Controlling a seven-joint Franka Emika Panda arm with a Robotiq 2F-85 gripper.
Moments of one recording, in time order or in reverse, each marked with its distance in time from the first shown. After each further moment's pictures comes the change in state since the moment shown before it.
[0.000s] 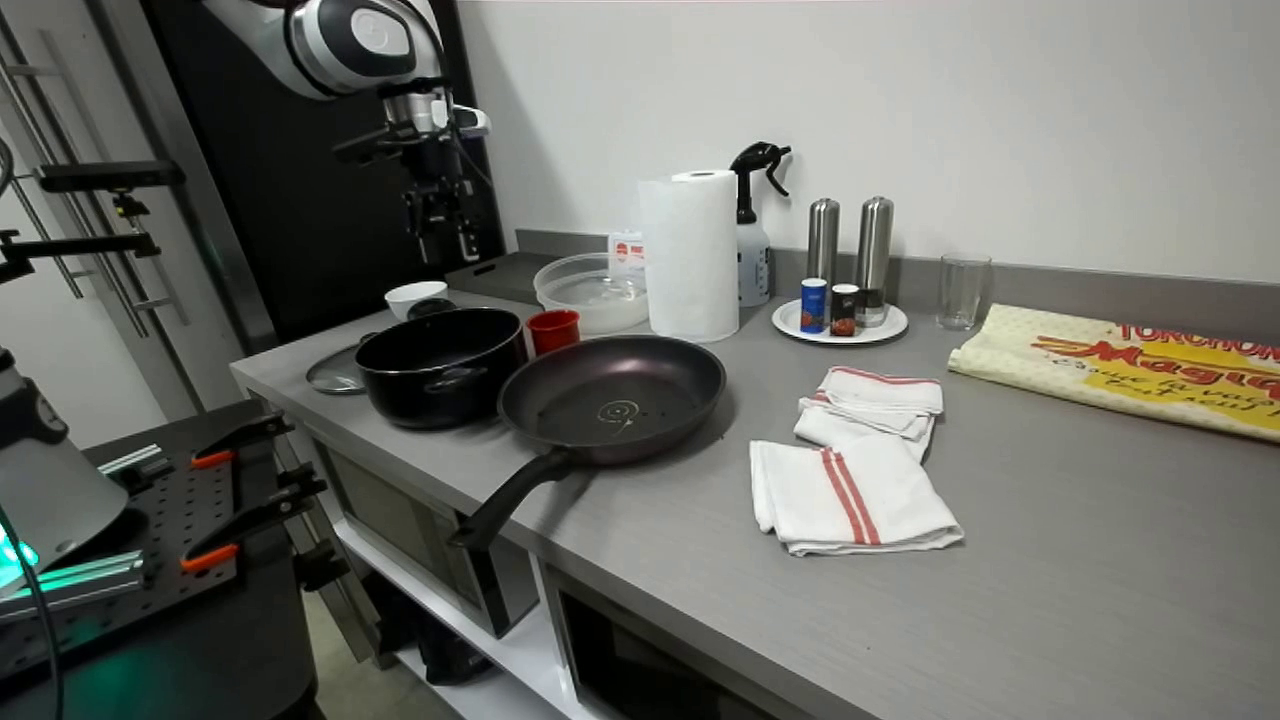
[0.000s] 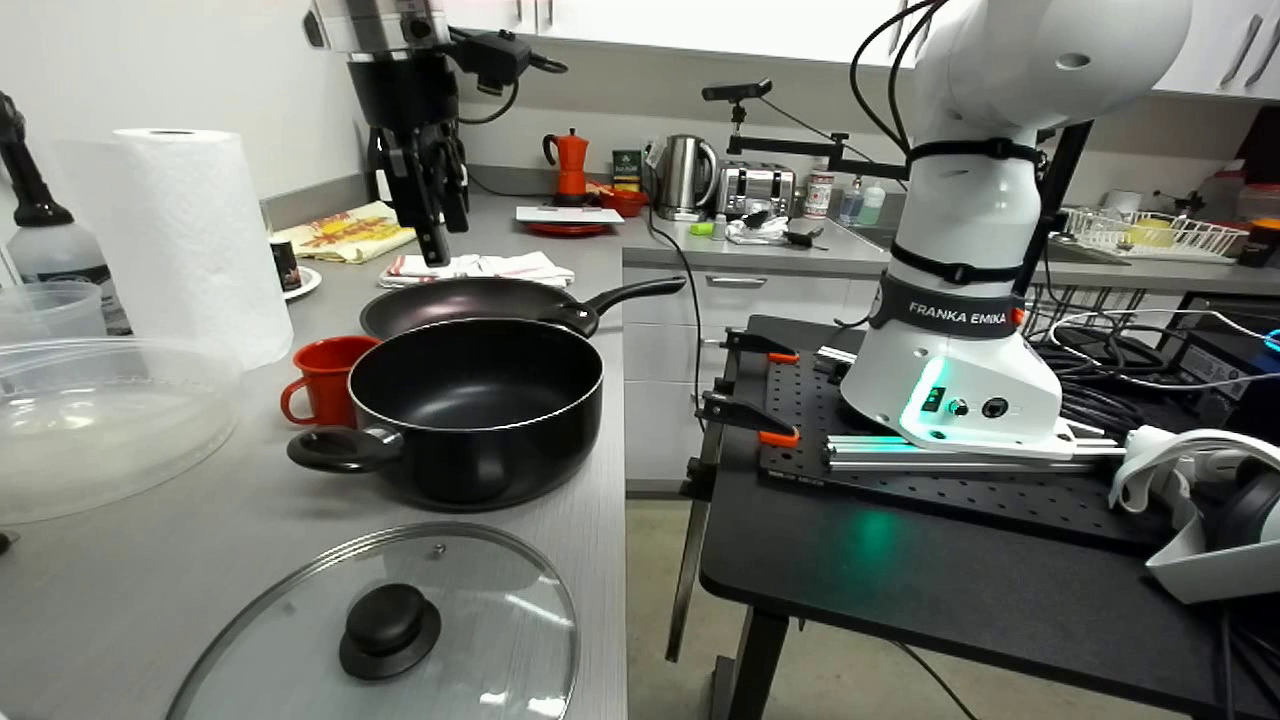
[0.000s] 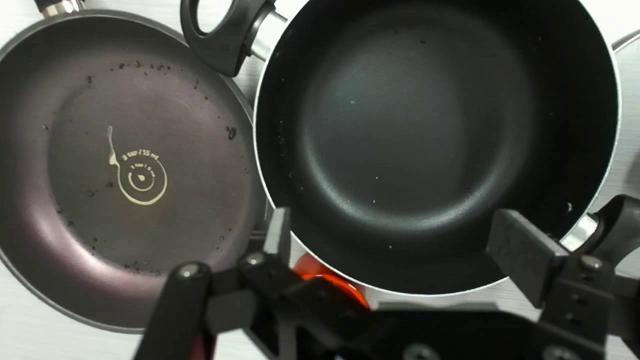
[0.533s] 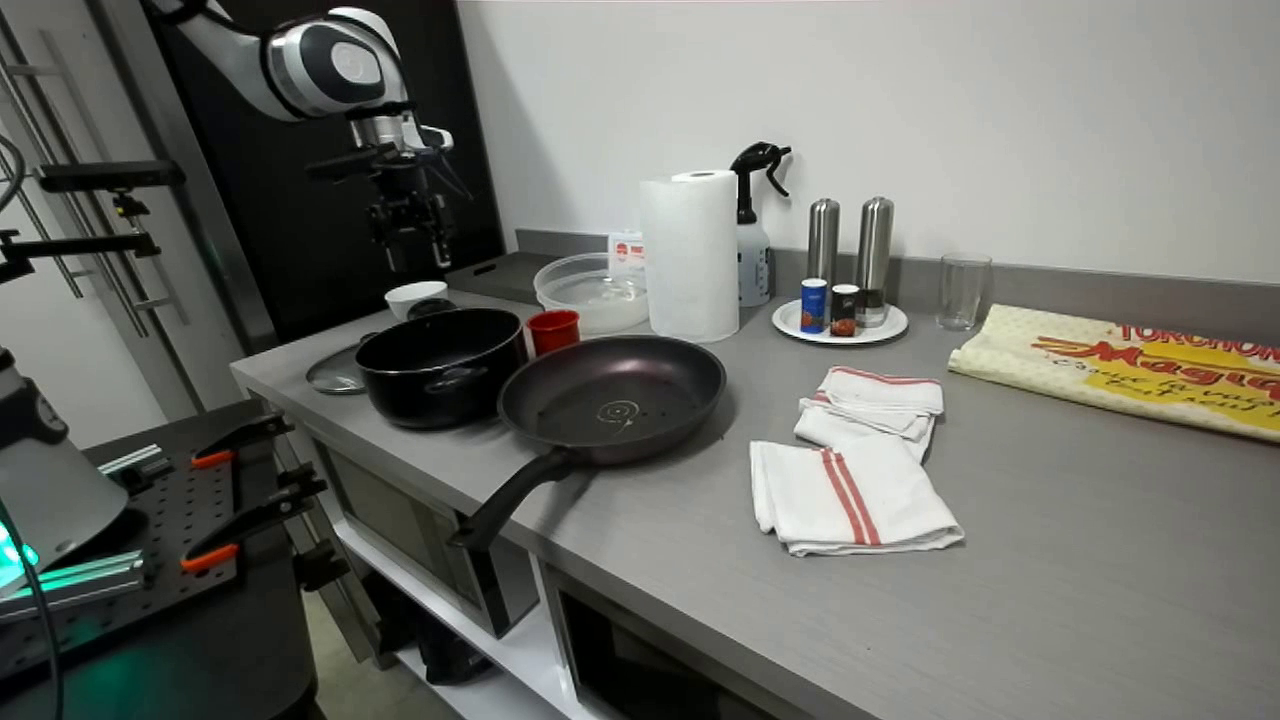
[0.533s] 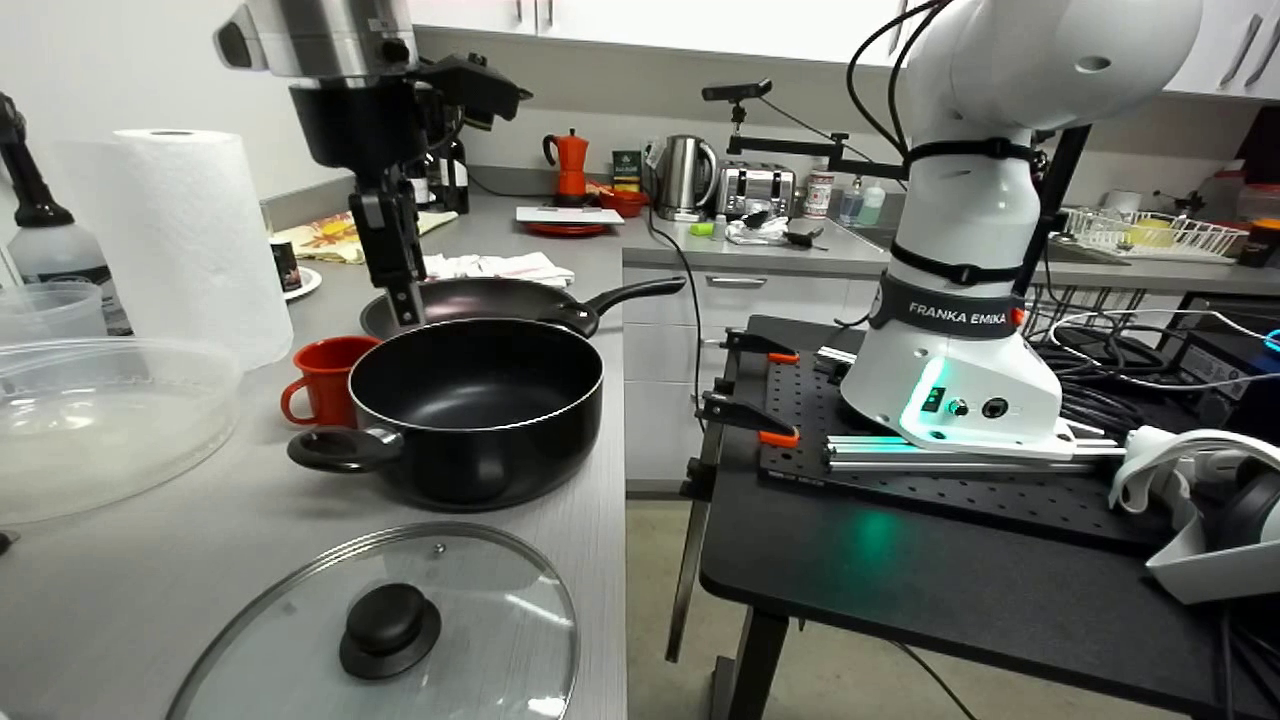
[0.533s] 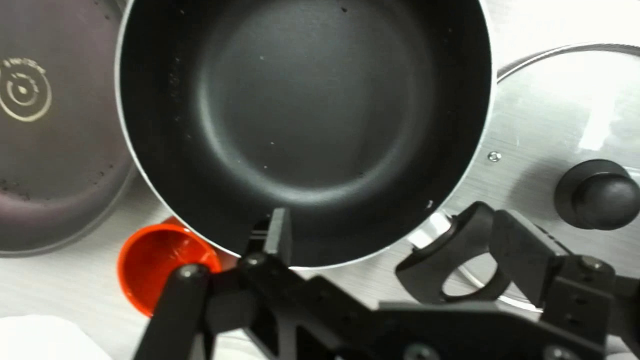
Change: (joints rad) arm 0.094 0.048 0.085 -0.010 -0.001 0.084 -0.043
